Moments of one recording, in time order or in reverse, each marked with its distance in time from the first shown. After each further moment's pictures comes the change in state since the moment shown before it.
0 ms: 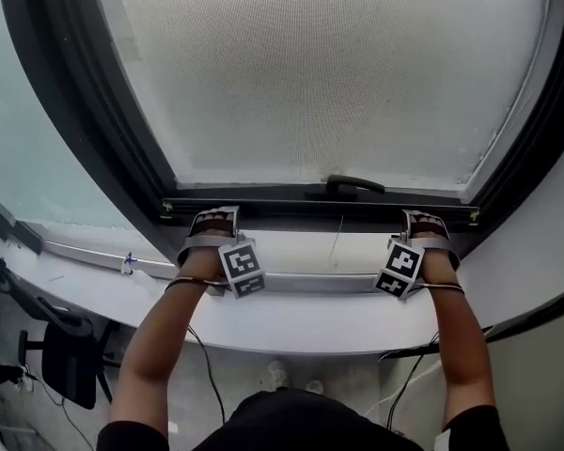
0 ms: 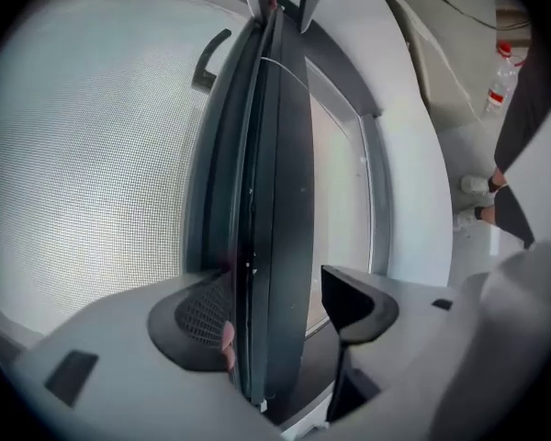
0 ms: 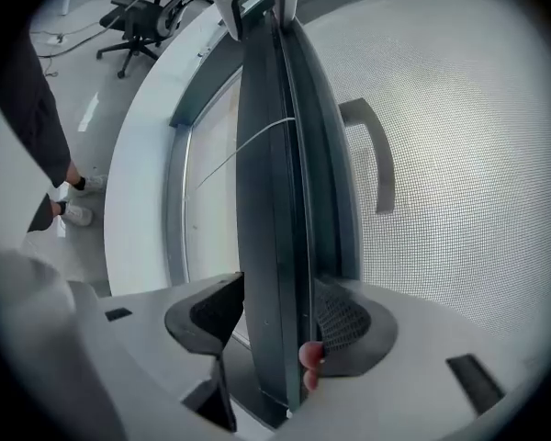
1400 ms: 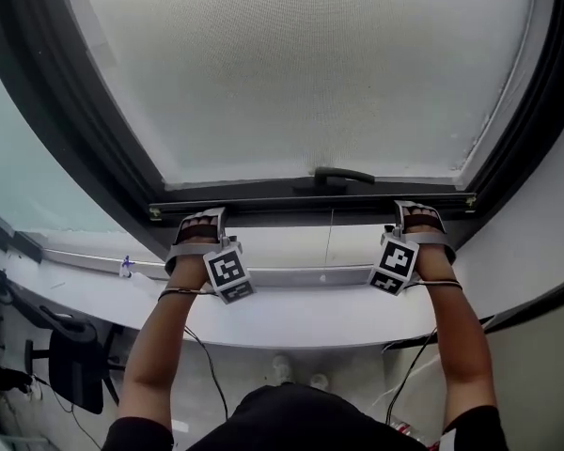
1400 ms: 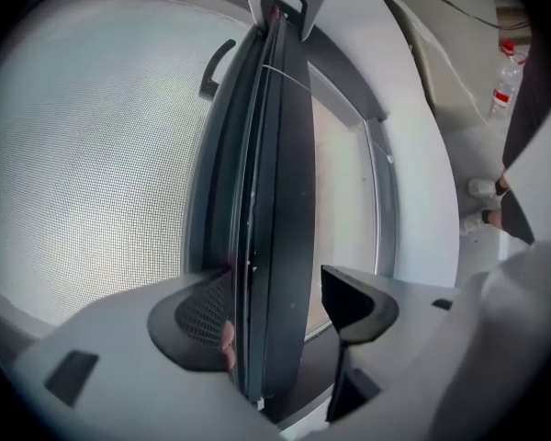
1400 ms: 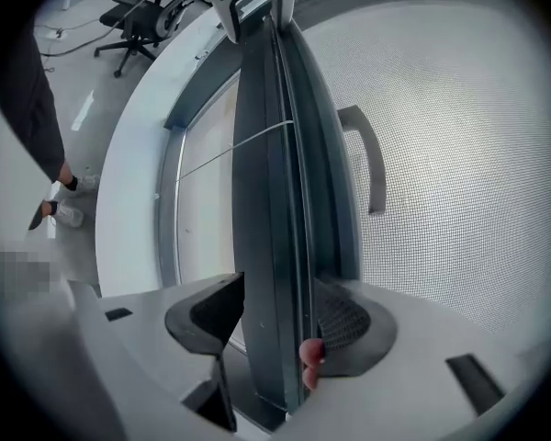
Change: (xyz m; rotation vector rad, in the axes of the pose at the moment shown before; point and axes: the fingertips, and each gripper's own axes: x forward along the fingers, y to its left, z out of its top) left arm -0.013 0.000 0.003 -0.012 -0.019 0.023; right arm -0.007 0.003 -0.009 -0.017 0.023 0.003
